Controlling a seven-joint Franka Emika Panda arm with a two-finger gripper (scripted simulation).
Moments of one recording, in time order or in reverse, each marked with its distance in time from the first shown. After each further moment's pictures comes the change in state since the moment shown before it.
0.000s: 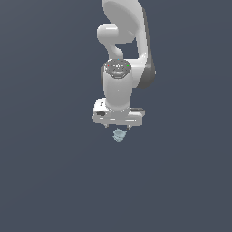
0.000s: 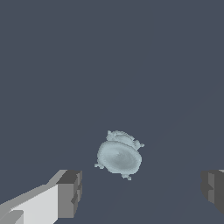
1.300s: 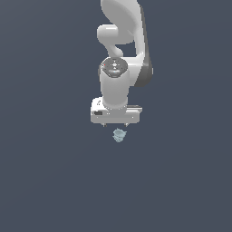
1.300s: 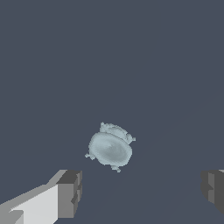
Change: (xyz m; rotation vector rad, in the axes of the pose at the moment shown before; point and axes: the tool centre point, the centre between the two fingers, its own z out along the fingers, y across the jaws) arm -0.008 0.012 -0.002 -0.008 -0.021 -0.080
